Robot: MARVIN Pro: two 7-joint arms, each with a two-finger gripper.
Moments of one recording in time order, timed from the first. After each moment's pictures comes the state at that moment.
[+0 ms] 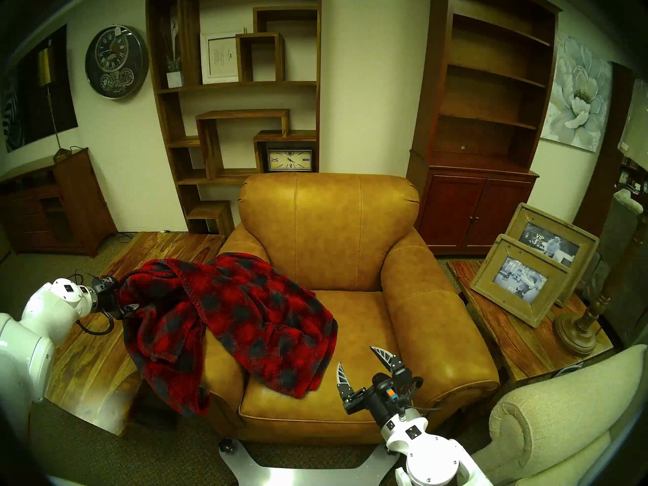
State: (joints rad) left arm 0.81 -0.83 -1.26 -0.27 0.17 -0.34 -0.62; right arm -2.15 -1.25 1.40 -1.90 -0.06 -0.14 0.08
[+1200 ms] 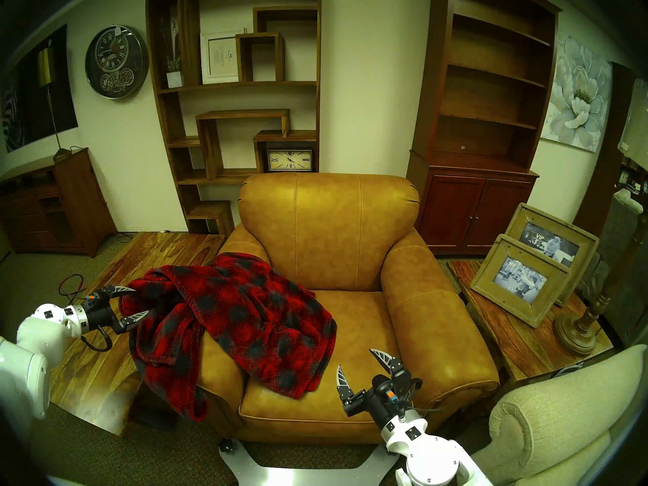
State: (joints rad) left arm 0.98 -0.84 -1.49 -0.29 -0.13 -0.65 -1.07; right arm -2.15 -1.24 1.40 -1.88 -0.04 -0.14 0.08
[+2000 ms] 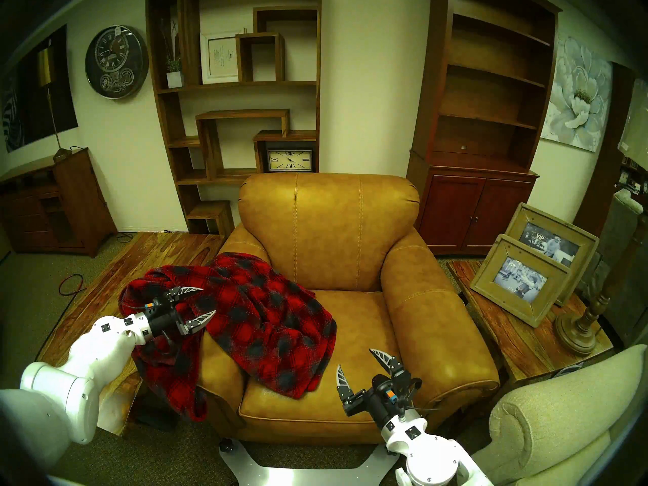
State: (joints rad) left arm 1.04 -1.09 -1.53 -0.45 -0.24 -0.70 -1.14; right arm -2.14 -1.24 1.39 -1.88 -0.04 -0.14 0.08
